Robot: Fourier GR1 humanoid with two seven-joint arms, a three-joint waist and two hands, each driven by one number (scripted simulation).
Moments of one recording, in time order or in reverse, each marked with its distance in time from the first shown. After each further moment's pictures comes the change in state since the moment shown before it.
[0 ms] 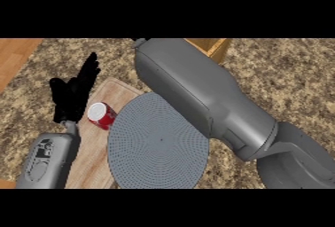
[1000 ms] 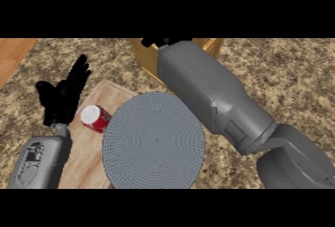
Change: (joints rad) left arm 0.029 0.029 0.038 -0.003 0.015 -0.008 -0.020; right arm 0.043 0.002 0.057 0.195 -0.131 0.017 -0.127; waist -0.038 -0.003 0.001
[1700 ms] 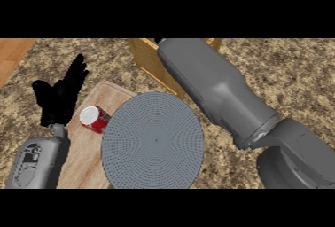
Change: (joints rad) left arm 0.007 0.003 0.004 -0.025 -0.003 0.008 0.024; right arm -0.102 0.000 0.208 0.146 0.157 0.329 -0.078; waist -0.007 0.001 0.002
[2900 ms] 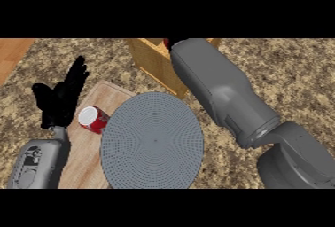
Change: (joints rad) left arm 0.018 -0.010 -0.004 -0.019 0.000 0.001 0.002; right arm 0.056 -0.001 -0.059 0.061 -0.063 0.223 -0.043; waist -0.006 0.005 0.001
